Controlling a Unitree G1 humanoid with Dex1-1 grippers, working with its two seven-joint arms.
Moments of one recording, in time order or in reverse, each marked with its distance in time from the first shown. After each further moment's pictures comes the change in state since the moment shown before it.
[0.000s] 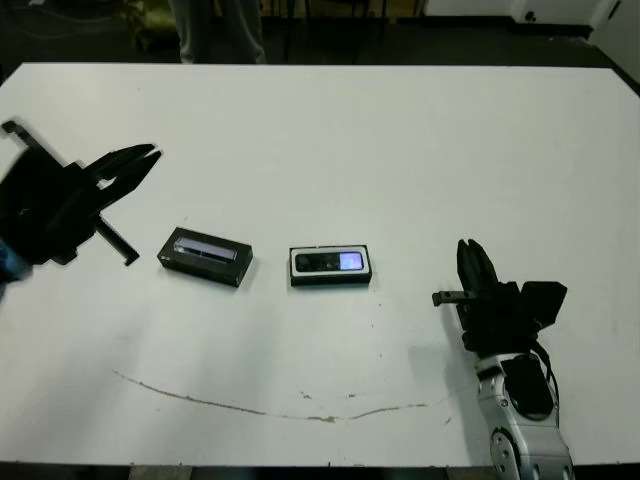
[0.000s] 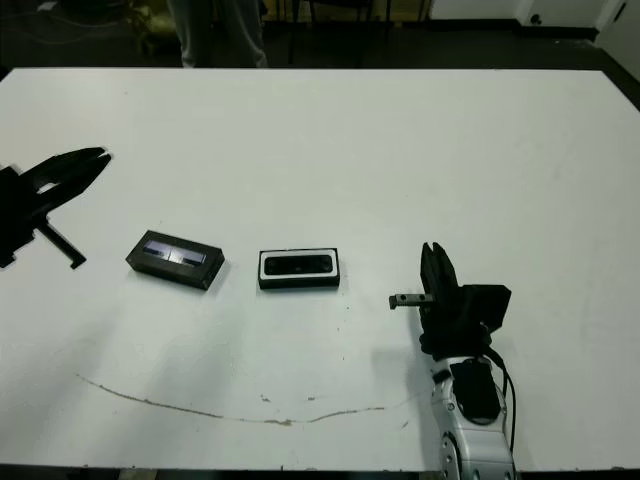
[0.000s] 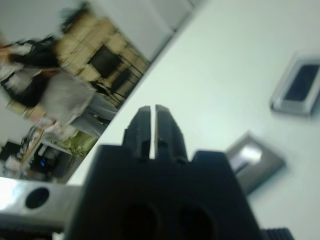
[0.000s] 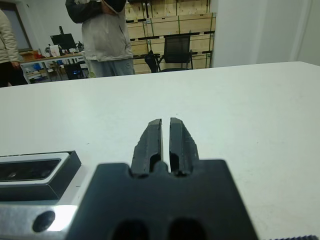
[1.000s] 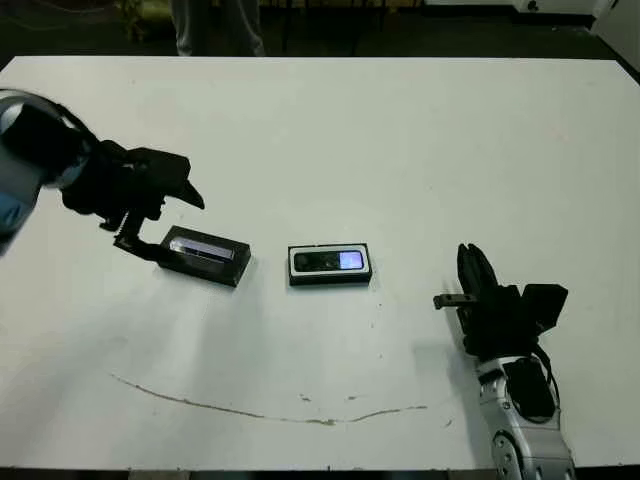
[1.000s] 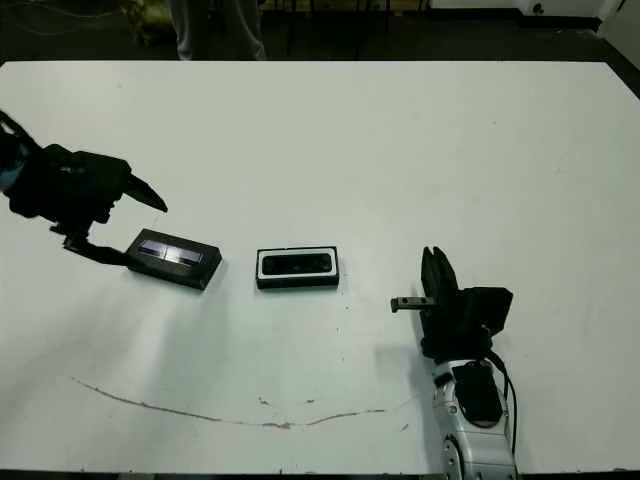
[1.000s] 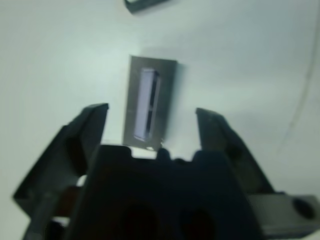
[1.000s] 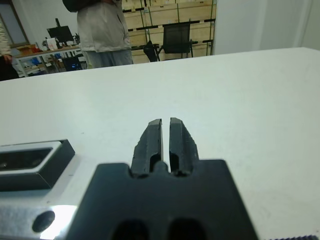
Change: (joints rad) left arm -0.647 0.048 -0.566 0.498 0.140 -0.041 -0.858; right arm 0.010 -0.003 -0.001 0.018 0.019 0.008 0.016
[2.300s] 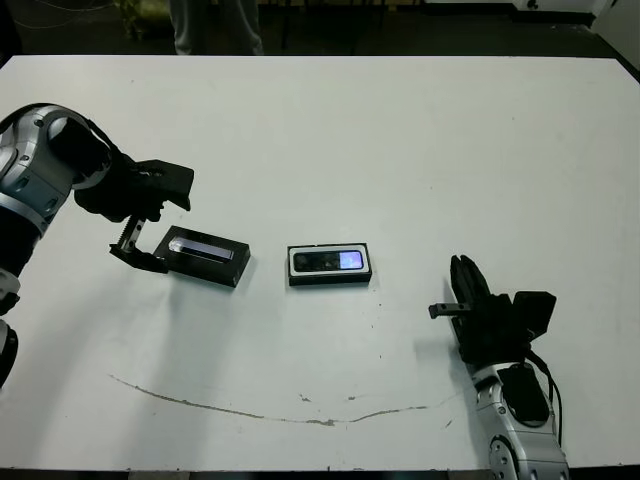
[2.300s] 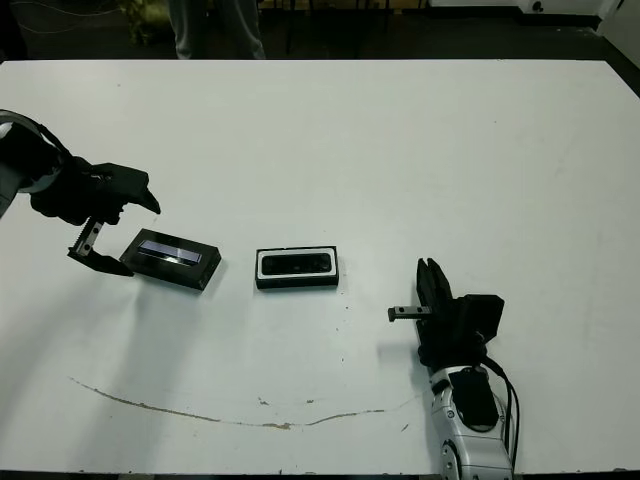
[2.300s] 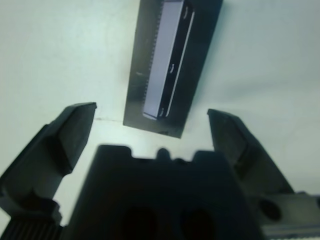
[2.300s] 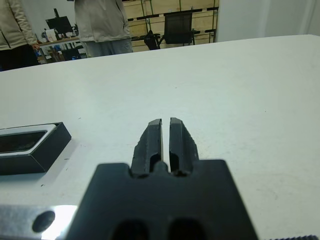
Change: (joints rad) left arm -0.070 -0.185 -0.049 0.468 0.214 -0.249 0.094; right arm 0.010 0.000 0.004 0.055 0.002 -0.033 0.016
